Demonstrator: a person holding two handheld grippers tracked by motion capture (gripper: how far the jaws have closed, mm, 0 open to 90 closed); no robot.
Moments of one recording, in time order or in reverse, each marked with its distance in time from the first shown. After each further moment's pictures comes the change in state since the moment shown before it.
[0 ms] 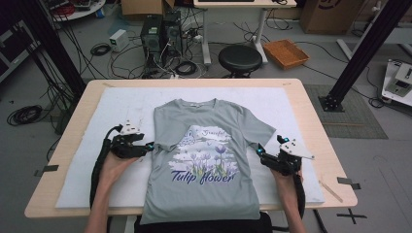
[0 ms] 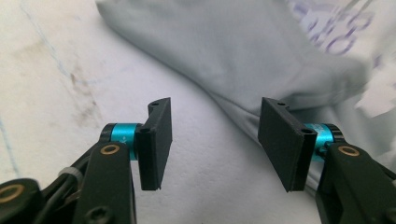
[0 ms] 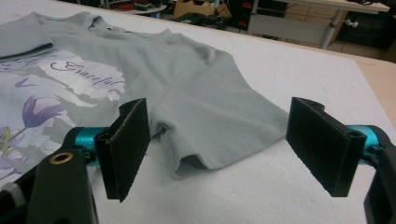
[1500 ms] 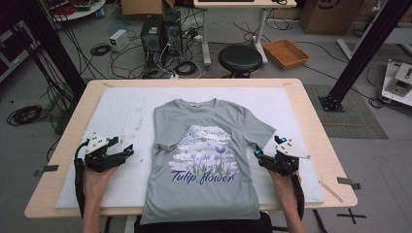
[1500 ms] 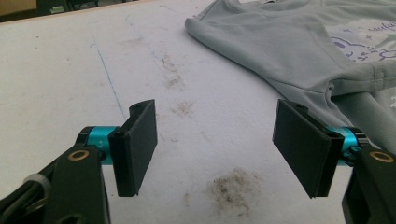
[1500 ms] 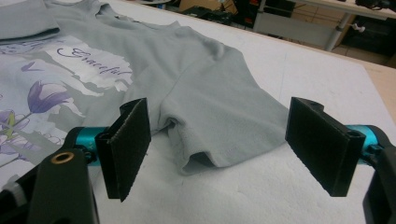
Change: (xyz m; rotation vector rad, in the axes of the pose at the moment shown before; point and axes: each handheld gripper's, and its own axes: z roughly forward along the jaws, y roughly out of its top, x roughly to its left) left arm 0.022 -0.056 -0.036 -0.199 0.121 -0.127; right arm 0.005 0.001 0.002 0.024 0.015 -0.055
